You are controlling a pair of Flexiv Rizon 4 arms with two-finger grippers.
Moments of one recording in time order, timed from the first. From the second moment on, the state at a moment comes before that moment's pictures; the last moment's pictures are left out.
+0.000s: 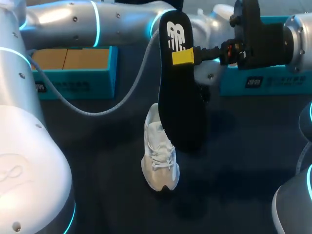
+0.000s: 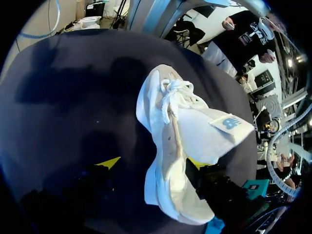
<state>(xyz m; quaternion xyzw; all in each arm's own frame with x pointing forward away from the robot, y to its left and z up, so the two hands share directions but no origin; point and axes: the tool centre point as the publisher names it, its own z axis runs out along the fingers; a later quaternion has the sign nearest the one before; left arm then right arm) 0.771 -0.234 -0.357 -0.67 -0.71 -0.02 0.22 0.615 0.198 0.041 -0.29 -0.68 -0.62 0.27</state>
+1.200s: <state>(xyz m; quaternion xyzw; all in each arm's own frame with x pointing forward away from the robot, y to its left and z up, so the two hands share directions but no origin) 0.810 -0.236 -0.262 -0.64 -0.75 0.15 0.09 0.636 0.185 0.040 -0.31 -0.67 -0.62 0.27</state>
